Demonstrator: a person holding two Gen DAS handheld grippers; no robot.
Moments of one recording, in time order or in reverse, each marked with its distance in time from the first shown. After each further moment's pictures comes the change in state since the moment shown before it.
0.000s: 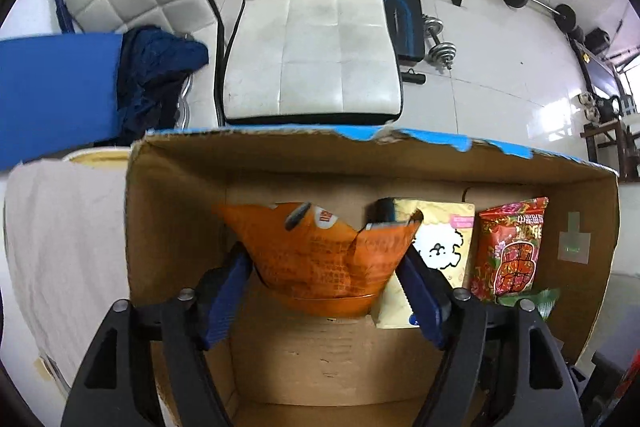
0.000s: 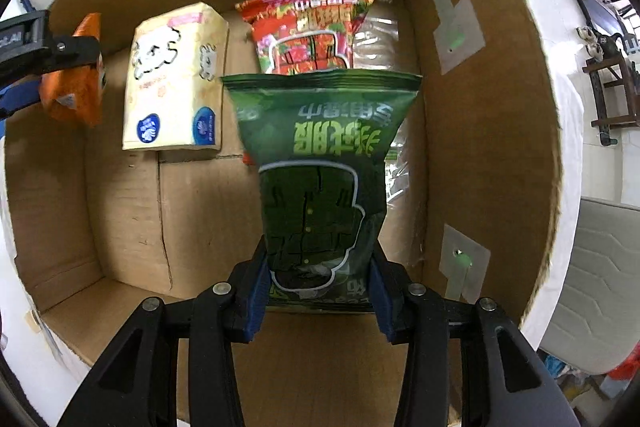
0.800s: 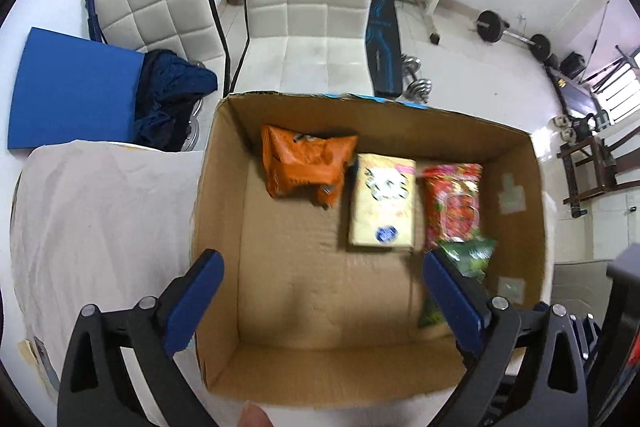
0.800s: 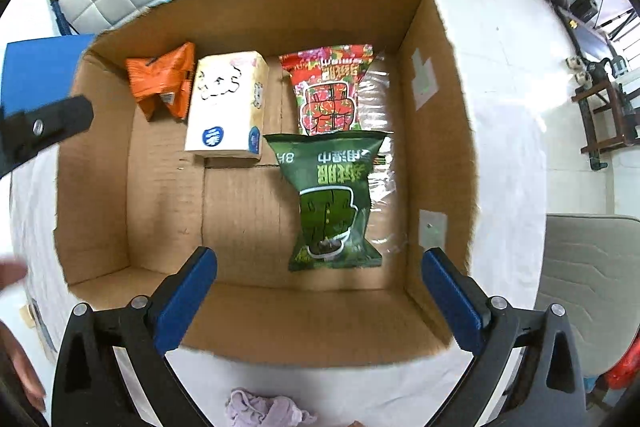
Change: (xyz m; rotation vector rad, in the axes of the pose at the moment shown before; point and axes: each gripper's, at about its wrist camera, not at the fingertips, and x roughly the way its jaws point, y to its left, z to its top) left arm -0.101 0.007 -0.091 0.013 -0.207 -0.055; right arm -0.080 0.013 -0.045 -0.035 -0.216 -0.037
